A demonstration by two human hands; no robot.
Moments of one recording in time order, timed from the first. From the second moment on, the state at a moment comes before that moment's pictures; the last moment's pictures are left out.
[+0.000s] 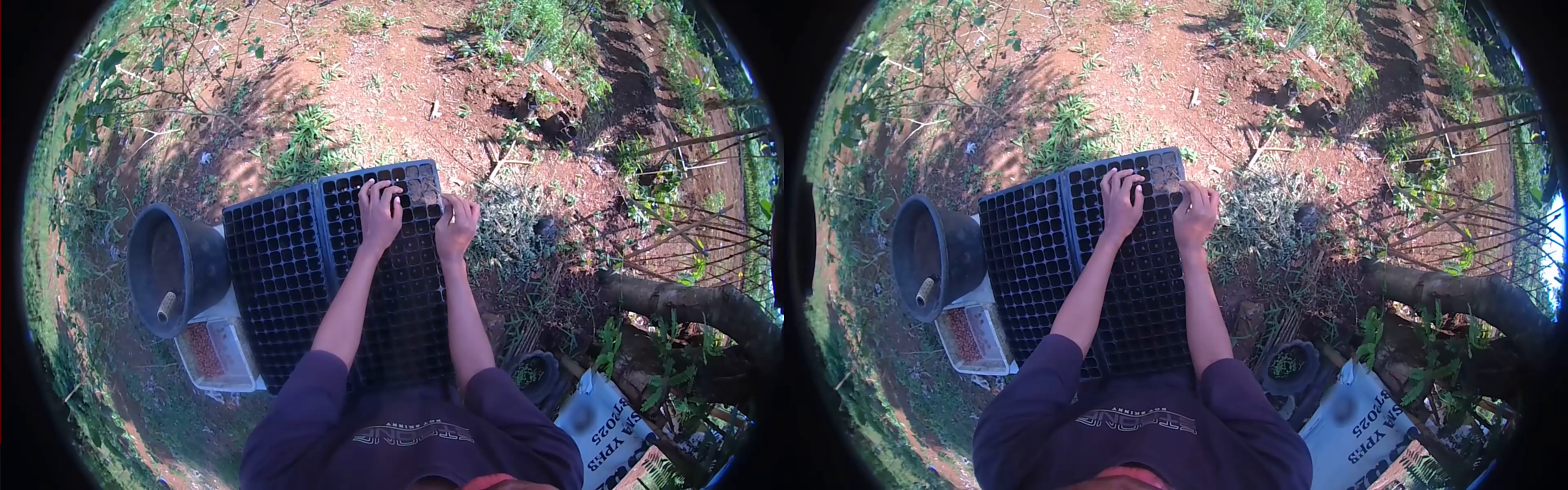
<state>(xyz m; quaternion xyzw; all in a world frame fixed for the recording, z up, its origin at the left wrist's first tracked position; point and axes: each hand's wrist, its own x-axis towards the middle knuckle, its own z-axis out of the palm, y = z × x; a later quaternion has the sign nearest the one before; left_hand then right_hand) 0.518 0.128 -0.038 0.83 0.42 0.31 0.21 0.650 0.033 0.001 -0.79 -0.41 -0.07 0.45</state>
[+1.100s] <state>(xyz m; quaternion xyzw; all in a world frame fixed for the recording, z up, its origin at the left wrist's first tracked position) 0.514 0.126 -0.038 0.82 0.43 0.31 0.21 0.647 0.029 -0.001 -0.79 -0.39 -0.10 0.46</state>
